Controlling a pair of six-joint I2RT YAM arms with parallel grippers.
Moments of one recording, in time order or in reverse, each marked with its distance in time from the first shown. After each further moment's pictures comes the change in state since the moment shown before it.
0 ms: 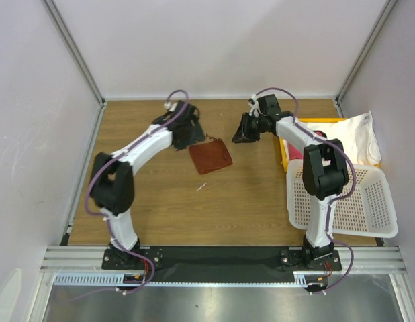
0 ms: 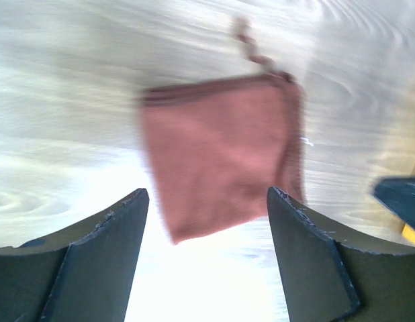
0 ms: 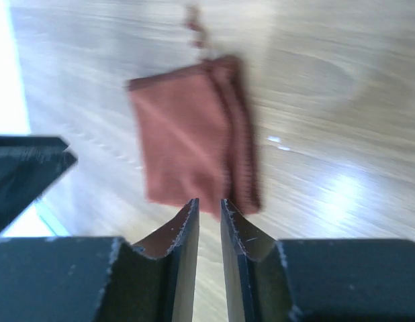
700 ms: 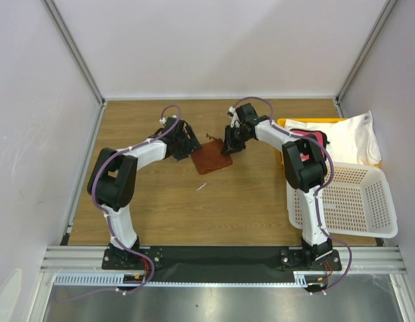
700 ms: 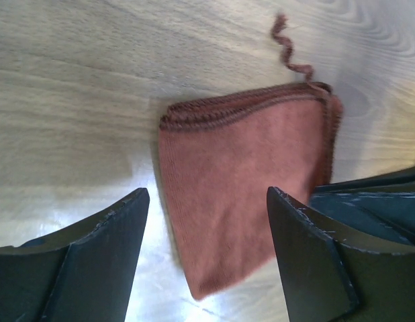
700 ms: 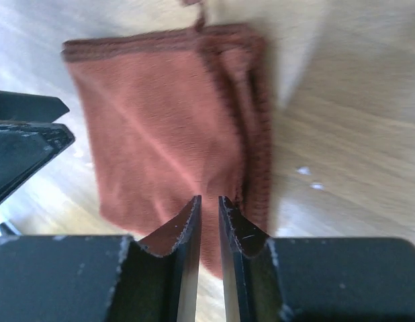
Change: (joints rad) left arm 0.135 -0.044 -0.386 0.457 0.208 -0.029; right arm 0.131 0.196 0.147 -0.075 0.052 -0.109
